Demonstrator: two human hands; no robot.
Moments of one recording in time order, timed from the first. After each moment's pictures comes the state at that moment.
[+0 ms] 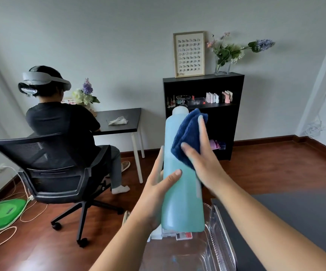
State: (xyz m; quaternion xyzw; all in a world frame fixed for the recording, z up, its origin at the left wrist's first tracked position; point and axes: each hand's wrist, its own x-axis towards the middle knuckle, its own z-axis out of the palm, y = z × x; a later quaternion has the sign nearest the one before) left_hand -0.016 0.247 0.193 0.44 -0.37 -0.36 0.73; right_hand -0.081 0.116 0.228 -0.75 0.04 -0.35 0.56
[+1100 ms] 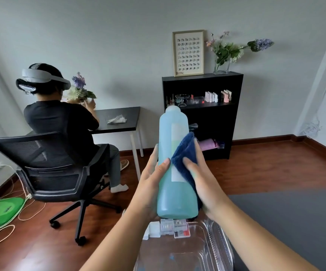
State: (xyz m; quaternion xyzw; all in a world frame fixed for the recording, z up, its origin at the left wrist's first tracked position) left_hand -0.009 0.243 0.196 0.43 -0.34 -0.34 0.76; right_hand -0.098 0.141 0.200 -0.63 0.05 -0.28 0.72
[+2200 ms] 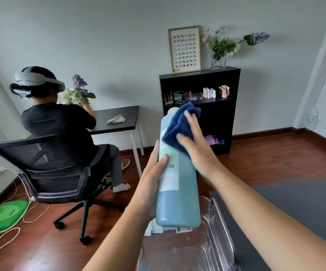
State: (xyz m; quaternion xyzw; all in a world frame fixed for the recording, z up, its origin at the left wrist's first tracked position) left_hand -0.009 0.246 0.209 0.47 -0.40 -0.27 0.73; right_hand -0.074 0.112 0.231 -0.73 0.07 -0.34 0.59
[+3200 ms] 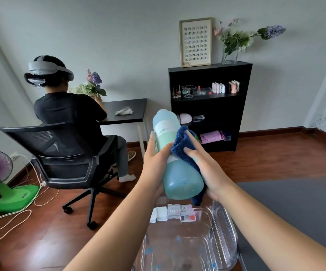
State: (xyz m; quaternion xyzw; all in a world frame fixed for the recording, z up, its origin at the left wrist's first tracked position) left_hand -0.005 0.242 0.203 0.54 -0.23 -0.27 0.77; right_hand -0.102 0.153 0.200 -0.61 0.08 -0.22 0.75
